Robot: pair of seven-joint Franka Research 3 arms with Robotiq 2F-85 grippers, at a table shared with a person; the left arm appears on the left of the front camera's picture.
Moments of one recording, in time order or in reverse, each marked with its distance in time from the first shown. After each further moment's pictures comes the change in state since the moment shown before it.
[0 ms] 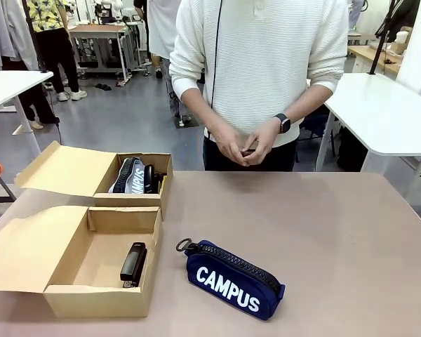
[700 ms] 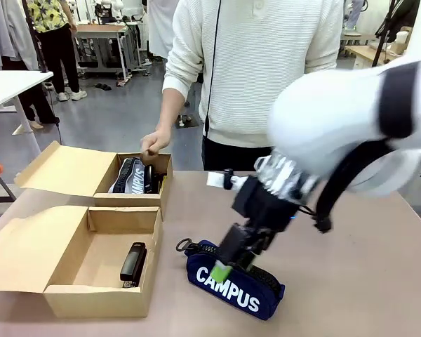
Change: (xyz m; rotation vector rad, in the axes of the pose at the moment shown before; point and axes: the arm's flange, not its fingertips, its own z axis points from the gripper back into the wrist) left arm 0.000 0.000 0.000 0.000 0.000 -0.001; right arm 0.124 0.183 -0.354 -0.176 0.358 0.462
